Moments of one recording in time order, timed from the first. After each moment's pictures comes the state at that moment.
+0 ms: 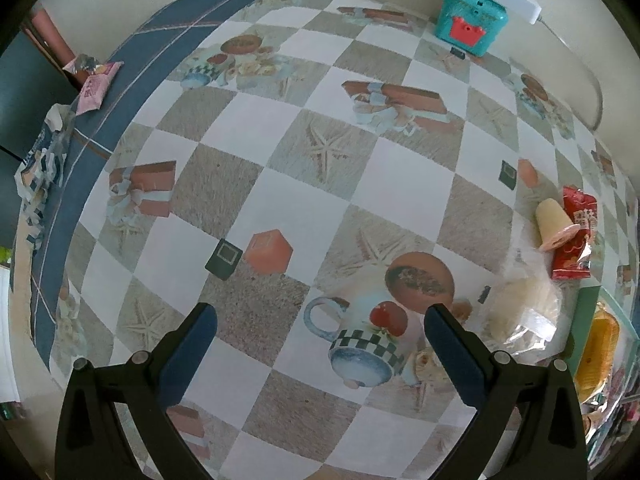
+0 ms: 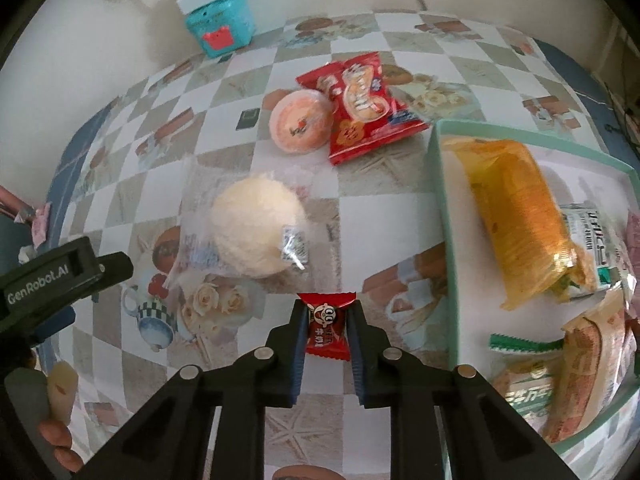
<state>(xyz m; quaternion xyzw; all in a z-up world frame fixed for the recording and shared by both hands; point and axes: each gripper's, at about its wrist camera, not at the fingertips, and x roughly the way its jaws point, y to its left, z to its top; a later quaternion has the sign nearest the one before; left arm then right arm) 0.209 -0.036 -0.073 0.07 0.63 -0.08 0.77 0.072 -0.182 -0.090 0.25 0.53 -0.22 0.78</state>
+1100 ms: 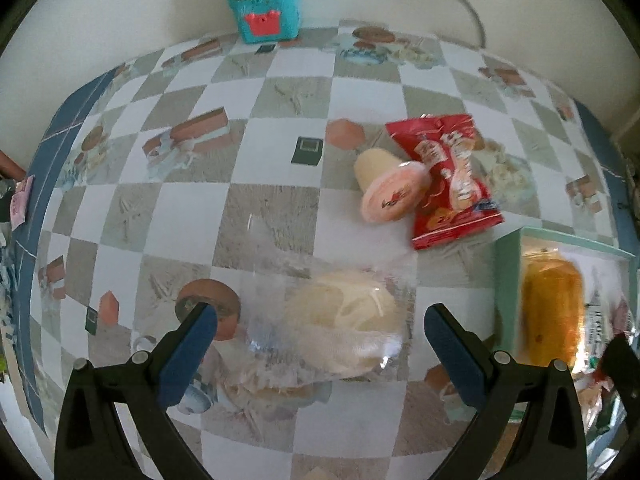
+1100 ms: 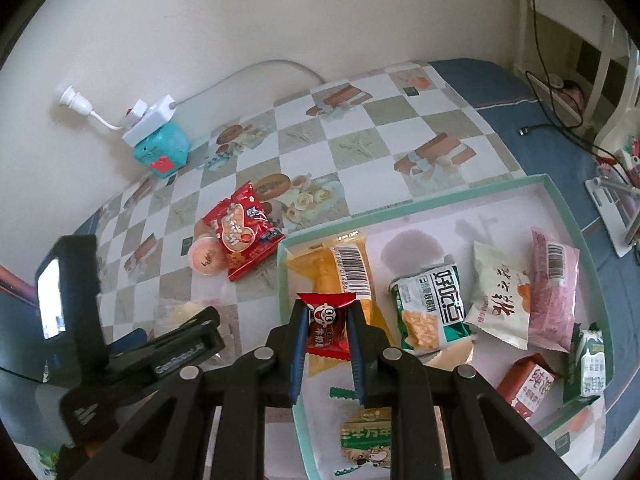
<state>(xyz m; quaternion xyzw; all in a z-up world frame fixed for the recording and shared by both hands) 0.160 -0.170 -0.082 0.17 0.58 -0.21 0.77 0.003 -0.273 -0.027 0.31 0.43 -0.29 0.79</state>
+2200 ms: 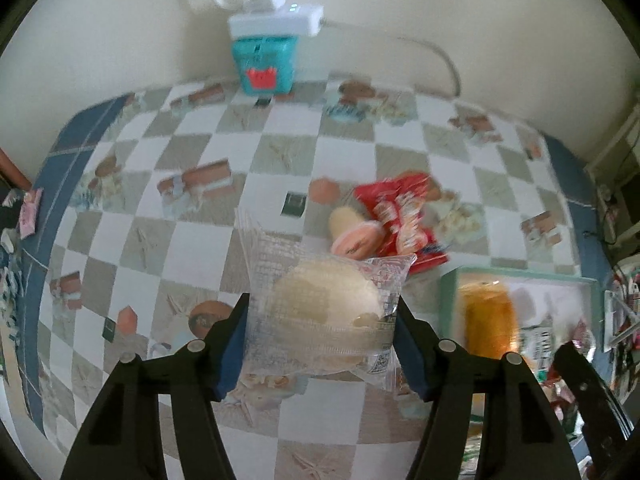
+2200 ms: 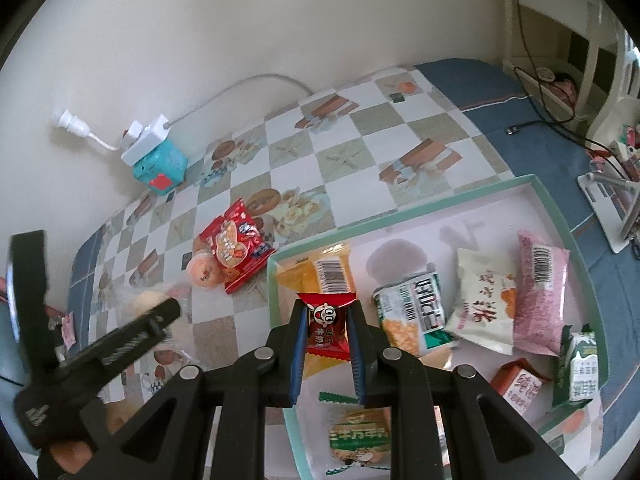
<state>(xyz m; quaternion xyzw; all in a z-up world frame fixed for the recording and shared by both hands) 0.145 -0.174 -0.016 0.13 0.54 -0.24 0.80 -0.016 -0.290 -0.015 0.33 0.41 -0.30 0.80</state>
